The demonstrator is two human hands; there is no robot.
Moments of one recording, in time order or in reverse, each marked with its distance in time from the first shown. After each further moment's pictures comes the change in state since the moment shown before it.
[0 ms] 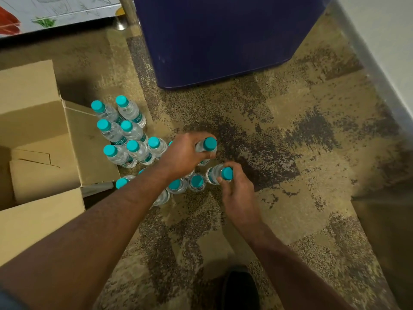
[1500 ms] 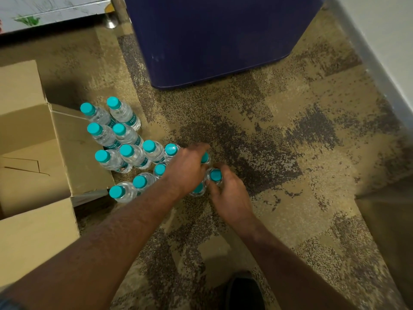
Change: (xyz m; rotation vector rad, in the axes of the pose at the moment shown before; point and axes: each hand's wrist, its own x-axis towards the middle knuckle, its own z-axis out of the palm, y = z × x) left_hand -0.001 -0.019 0.030 0.413 0.027 0.047; right_hand 0.026 0.013 0.029 -0.182 -0.036 -0.034
